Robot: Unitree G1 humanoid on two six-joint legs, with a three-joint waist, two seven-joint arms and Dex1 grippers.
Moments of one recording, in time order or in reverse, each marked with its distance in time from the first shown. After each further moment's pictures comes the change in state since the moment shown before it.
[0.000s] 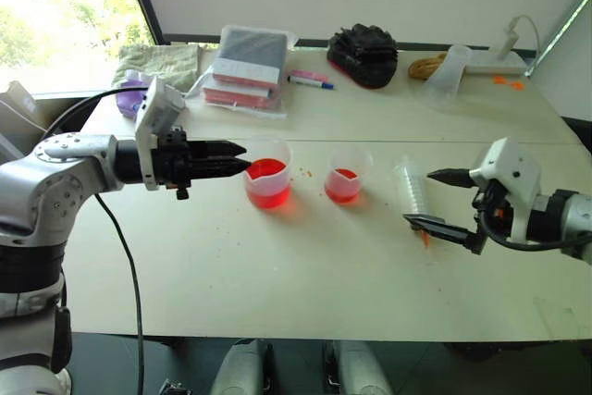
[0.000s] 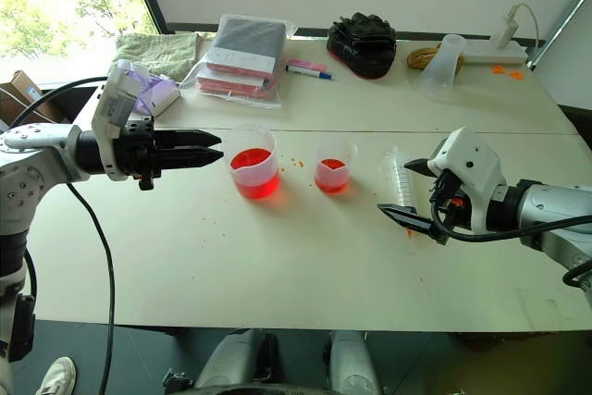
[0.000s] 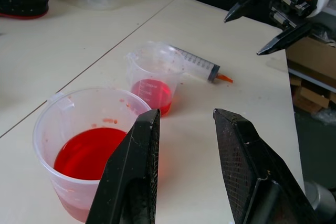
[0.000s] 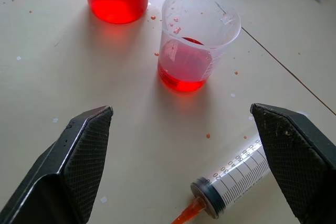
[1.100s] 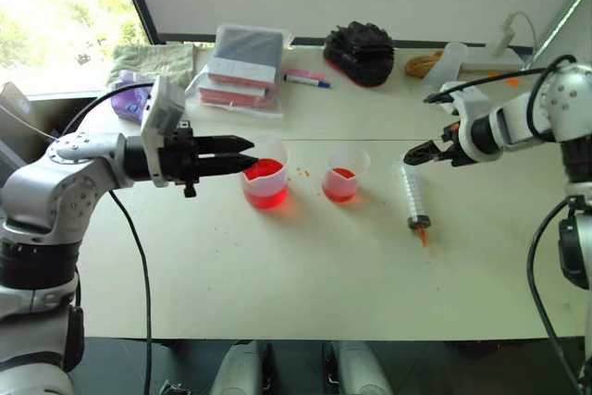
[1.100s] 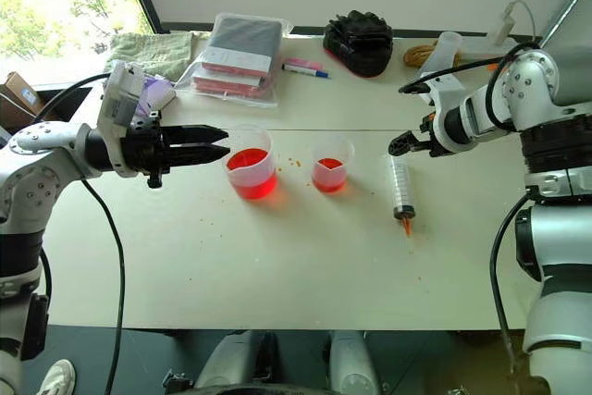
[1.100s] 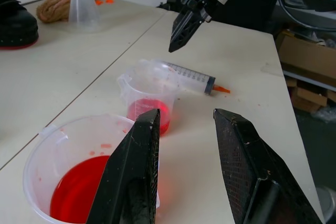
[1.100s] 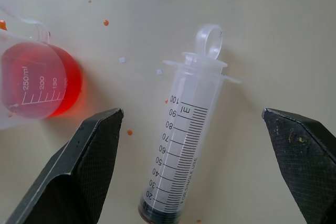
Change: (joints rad) left arm 0.014 -0.057 -0.021 0.024 0.045 -0.134 -0.035; right arm -1.161 0.220 0.711 1.144 0.158 0.698 -0.622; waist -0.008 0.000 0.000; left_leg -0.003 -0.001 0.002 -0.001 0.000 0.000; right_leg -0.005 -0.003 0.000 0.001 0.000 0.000
